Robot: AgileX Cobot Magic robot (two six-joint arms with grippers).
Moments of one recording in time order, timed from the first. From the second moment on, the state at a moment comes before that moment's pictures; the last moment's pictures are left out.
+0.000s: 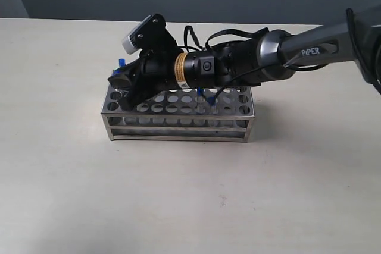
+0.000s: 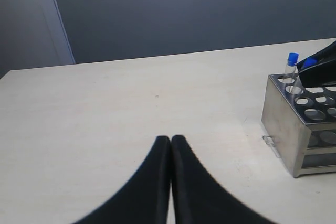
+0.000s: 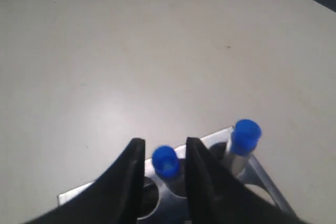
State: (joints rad) left arm 0.10 0.01 0.00 0.00 0.23 0.06; right arm 0.77 2.16 -1.32 -1.11 -0.61 0.85
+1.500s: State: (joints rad) left arm 0.10 0.01 0.00 0.00 0.23 0.06; right arm 0.49 1.65 -0.59 -0.88 -0.68 0.62
